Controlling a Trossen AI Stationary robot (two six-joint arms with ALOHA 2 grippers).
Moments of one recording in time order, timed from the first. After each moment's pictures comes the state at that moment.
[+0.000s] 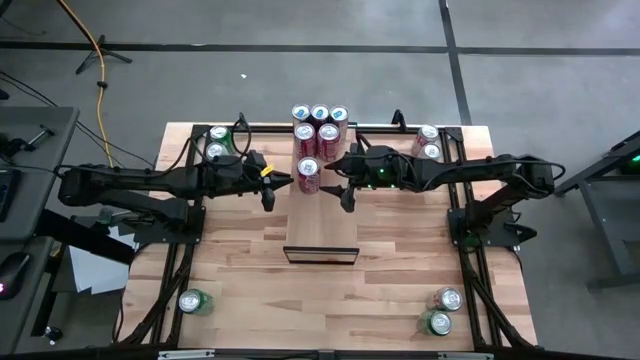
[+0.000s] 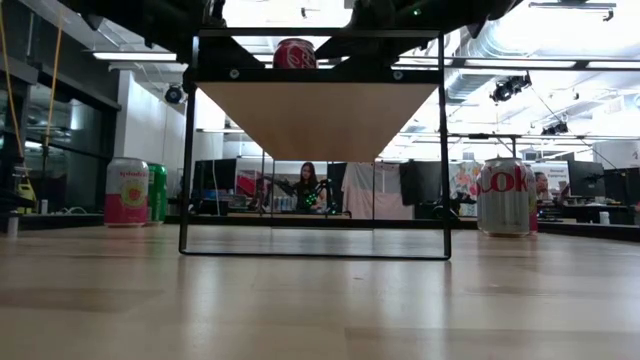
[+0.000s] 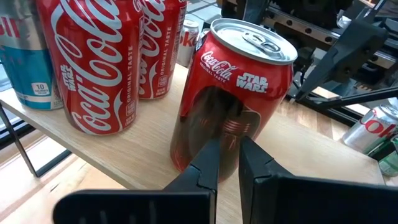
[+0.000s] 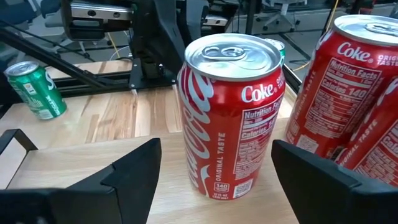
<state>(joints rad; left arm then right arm) 0.12 1.00 0.64 0.02 -0.21 -0.34 -0.14 1.47 1.01 0.12 0.01 0.02</state>
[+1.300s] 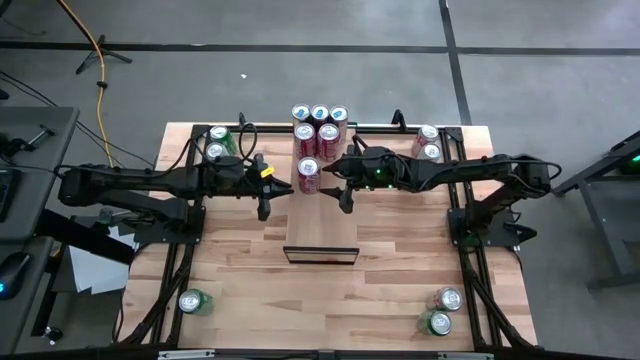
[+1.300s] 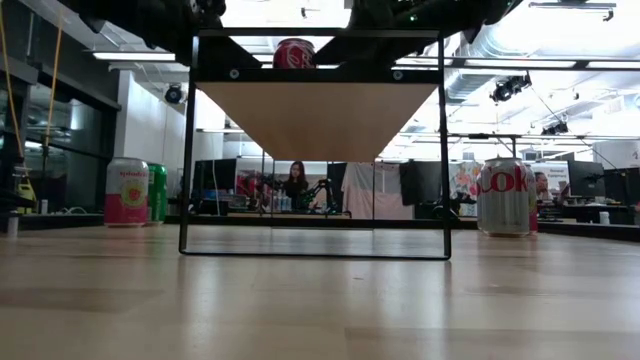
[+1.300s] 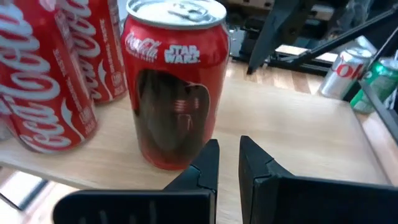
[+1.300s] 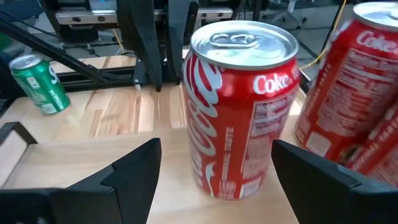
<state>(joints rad) 0.12 1.01 0.64 0.00 -0.06 -0.11 -0.14 1.50 1.01 0.14 -0.02 0.01</state>
